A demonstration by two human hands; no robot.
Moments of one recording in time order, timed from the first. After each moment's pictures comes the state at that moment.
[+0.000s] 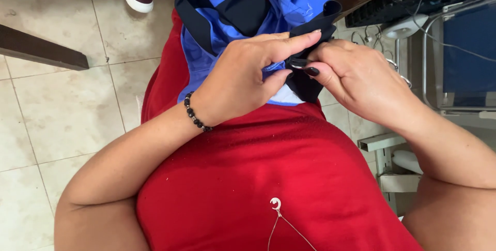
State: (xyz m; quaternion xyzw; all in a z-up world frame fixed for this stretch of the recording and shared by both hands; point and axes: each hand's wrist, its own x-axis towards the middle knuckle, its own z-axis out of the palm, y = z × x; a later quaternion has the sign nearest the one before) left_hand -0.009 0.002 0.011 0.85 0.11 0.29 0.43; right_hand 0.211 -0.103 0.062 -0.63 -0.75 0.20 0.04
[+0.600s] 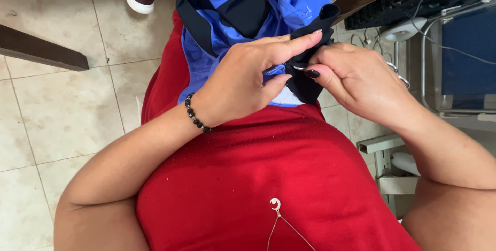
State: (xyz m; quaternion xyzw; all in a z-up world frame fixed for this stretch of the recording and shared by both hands) left_hand -0.011 0.001 0.015 0.84 0.10 0.28 0.46; right_hand 0.216 -0.104 0.058 -0.62 -0.76 0.19 0.06
